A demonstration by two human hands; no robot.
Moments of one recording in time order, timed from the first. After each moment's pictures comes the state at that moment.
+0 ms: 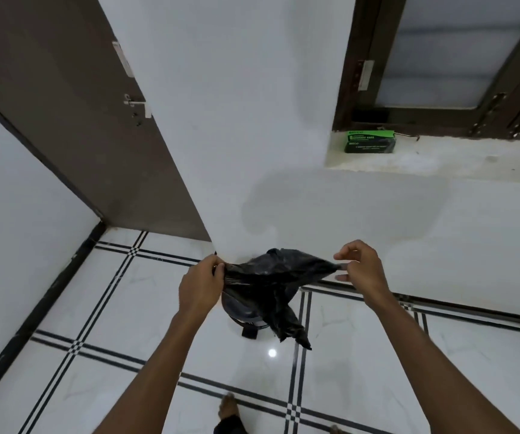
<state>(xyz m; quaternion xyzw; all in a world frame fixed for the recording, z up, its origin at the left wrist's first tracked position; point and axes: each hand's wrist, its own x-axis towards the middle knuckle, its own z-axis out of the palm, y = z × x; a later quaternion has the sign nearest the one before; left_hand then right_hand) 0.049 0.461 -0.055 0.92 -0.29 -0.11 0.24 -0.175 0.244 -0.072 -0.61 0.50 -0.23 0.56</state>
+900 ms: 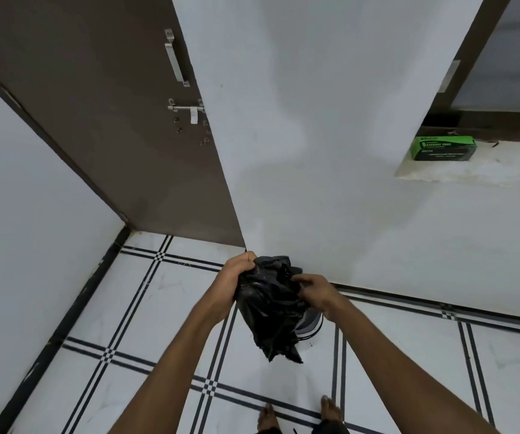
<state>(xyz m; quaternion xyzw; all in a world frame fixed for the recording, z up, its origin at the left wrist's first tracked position) 0.189 0.502 -0.019 0.63 -0.25 -0.48 0.55 0.046 0.358 -0.119 -0.59 0.46 0.02 0.66</state>
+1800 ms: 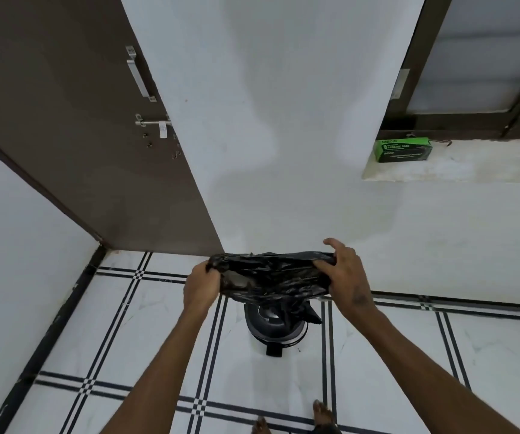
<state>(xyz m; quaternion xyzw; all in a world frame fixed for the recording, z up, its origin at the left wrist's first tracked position) 0.210 0.475 -0.056 0.88 -0.15 -0.27 0.36 -0.022 0.307 -0.092 -0.86 0.41 -0.17 0.24</state>
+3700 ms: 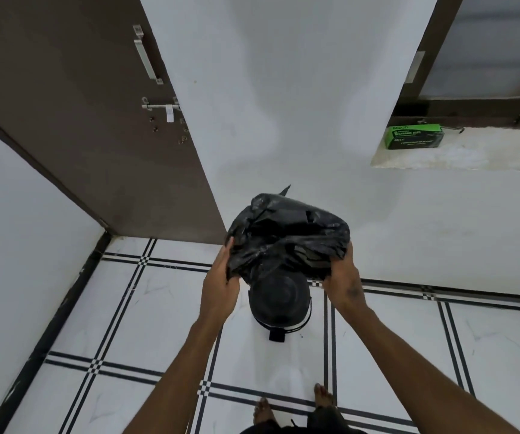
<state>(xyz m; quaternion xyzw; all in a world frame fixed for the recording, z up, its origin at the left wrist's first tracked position) 0.180 0.506 -0.083 0.80 -0.34 -0.20 0.45 -0.008 0.349 -0.089 -0.61 0.49 -0.25 0.57</state>
